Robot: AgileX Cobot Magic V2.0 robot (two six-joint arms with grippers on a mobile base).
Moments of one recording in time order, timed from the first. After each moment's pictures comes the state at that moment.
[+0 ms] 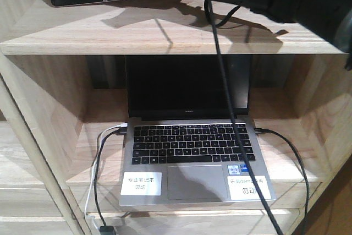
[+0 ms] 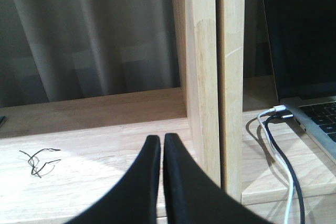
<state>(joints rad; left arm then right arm) 0.00 -0.02 0.03 -0.03 0.18 0.15 0.41 1.81 -1.72 1.48 0.63 -1.25</state>
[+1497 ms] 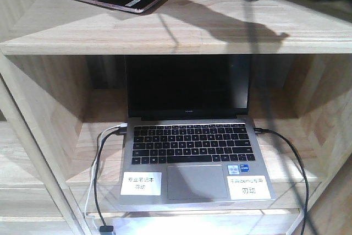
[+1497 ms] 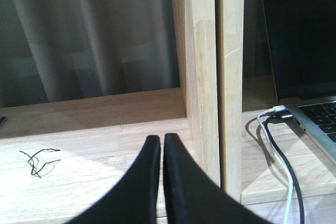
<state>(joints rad) 0.00 -0.02 0.03 -0.03 0.18 0.15 0.34 1.67 -1.73 1.25 0.51 -1.02</state>
